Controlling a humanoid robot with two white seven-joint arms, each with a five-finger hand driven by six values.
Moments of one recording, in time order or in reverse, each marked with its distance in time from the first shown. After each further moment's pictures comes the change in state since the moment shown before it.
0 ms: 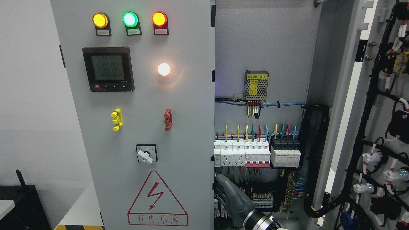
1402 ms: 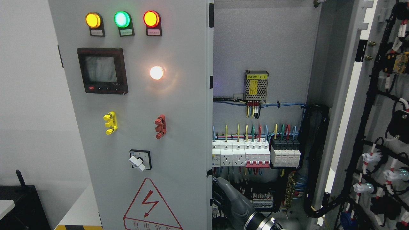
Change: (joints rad) left arm 0.000 0.000 0.000 0.000 0.000 0.000 0.000; right arm 0.011 -0.027 0.007 -0.012 -0.067 -0.002 0.100
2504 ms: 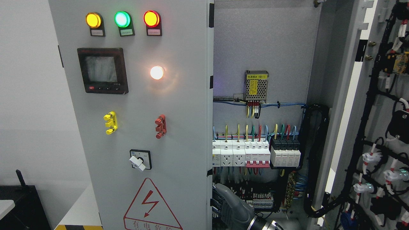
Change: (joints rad) left arm 0.000 0.000 0.000 0.000 0.000 0.000 0.000; right arm 0.020 -0.025 0.023 -0.053 -0.046 -0.002 0.083
